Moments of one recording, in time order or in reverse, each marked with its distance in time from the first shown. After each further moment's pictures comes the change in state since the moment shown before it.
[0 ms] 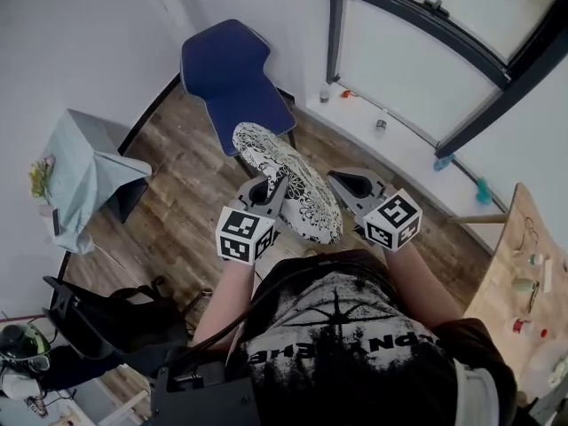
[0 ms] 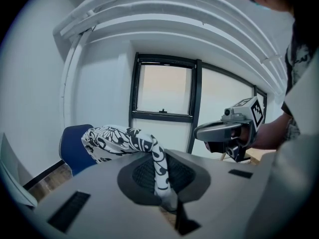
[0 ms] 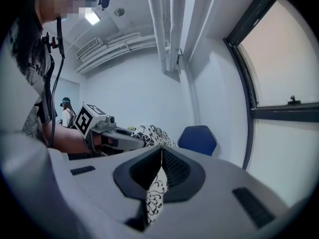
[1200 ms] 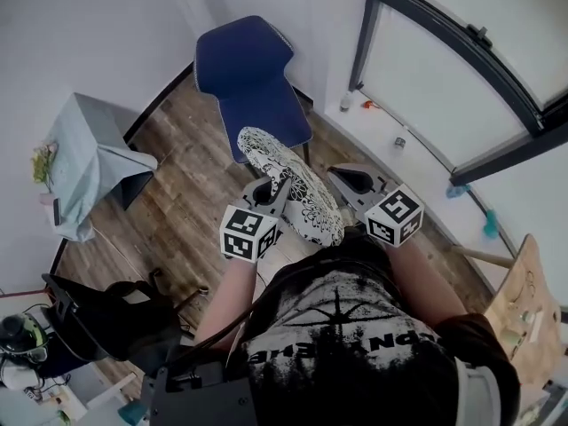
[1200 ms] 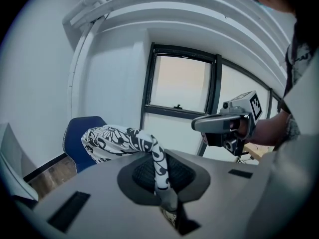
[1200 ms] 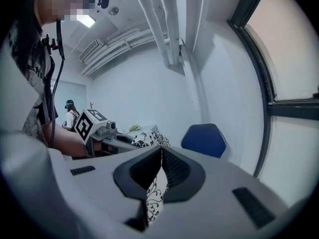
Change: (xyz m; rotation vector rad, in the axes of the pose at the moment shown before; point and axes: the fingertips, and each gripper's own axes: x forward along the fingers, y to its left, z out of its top) left arm 0.076 0.092 0.001 -0.095 0.058 0.088; right arm 0.102 -0.086 0.019 0.011 0.049 0.138
